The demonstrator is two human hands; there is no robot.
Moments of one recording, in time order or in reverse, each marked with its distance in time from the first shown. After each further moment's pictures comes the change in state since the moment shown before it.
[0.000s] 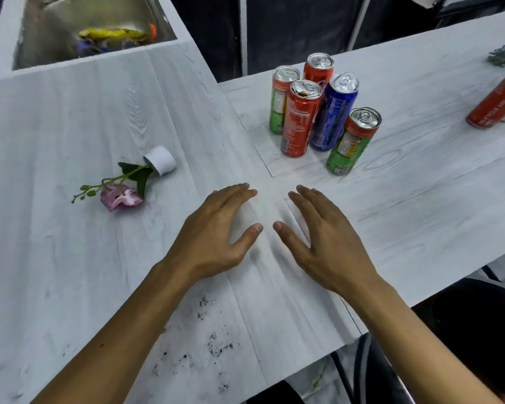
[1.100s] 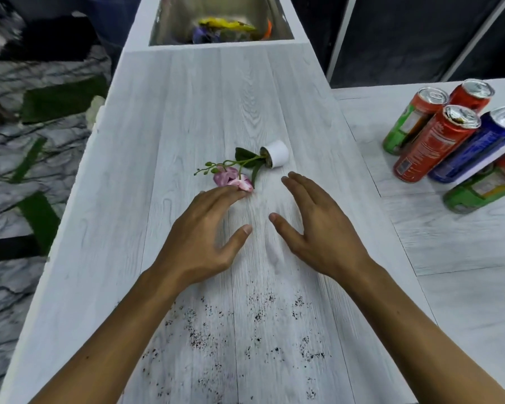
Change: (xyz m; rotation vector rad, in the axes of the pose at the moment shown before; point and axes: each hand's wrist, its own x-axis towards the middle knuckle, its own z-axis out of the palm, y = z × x) left_hand -0.107 -0.105 -0.085 0.036 0.232 -0.231; right_hand 0.065 -0.145 0.065 0.059 -0.076 -0.341
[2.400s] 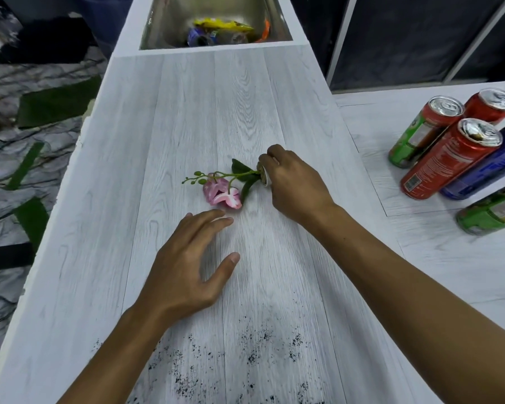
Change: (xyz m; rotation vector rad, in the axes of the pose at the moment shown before) left_hand 0.007 -0.016 0.013 -0.072 0.050 0.027; right_hand 0.128 0.027 0.020 -0.312 -0.003 -0.182
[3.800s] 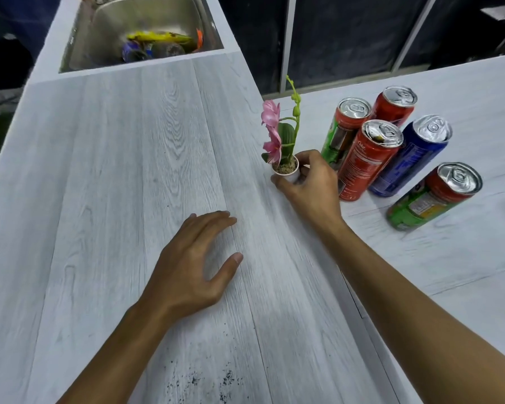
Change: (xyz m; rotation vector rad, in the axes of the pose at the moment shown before) left_hand 0.079 0.064 0.071 -0.018 -0.118 0.105; right_hand -0.051 0.135 0.001 0.735 0.368 0.674
